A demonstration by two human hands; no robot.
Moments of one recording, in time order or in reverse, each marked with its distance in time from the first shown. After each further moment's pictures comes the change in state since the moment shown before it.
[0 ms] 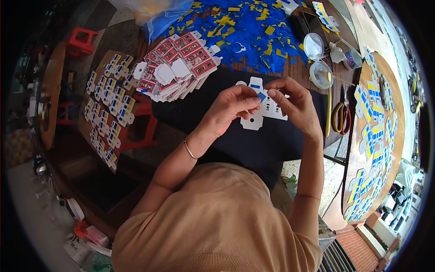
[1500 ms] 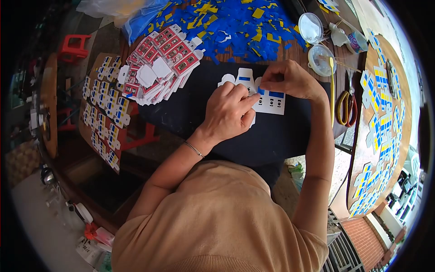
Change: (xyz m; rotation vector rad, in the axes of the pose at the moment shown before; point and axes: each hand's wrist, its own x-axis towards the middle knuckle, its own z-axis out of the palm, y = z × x) left_hand 0.019 -0.031 0.013 1.508 0.206 0.967; right_hand 0.052 0.047 -0.044 -0.343 -0.371 0.058
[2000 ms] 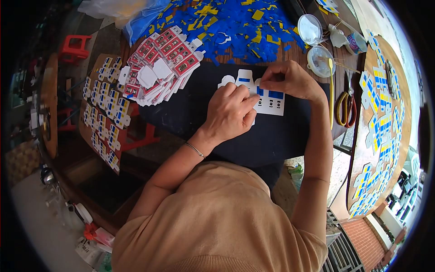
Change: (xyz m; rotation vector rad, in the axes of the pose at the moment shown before) left_hand 0.001 0.001 0.002 0.028 -0.017 0.007; right_hand -0.001 0.002 0.001 0.064 0.050 -0.038
